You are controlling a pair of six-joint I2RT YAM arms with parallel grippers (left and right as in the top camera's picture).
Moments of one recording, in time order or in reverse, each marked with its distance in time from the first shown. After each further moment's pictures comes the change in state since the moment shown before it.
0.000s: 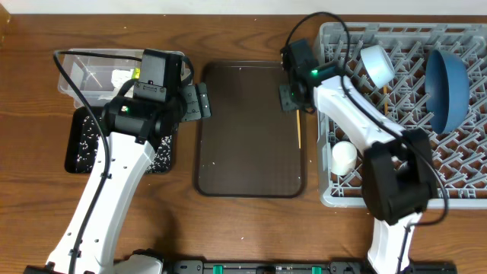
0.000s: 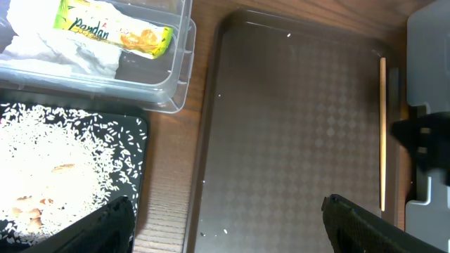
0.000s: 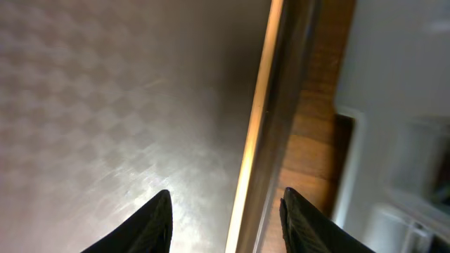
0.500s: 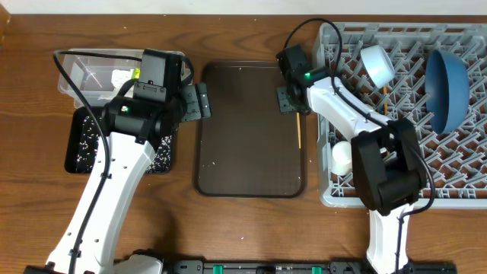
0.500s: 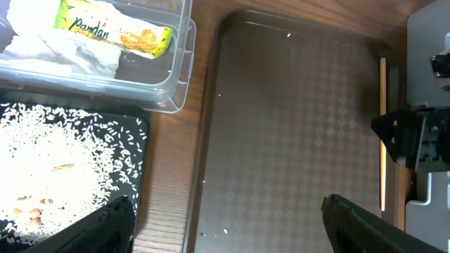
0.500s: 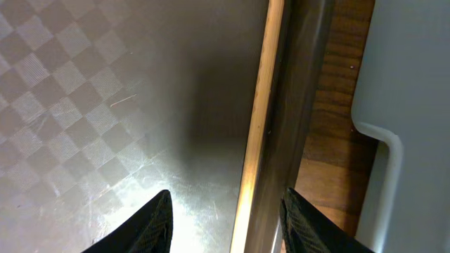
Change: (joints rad) left arm 0.000 0.000 0.000 0.000 0.000 0.000; right arm 0.001 0.072 0.000 0.063 0.034 0.018
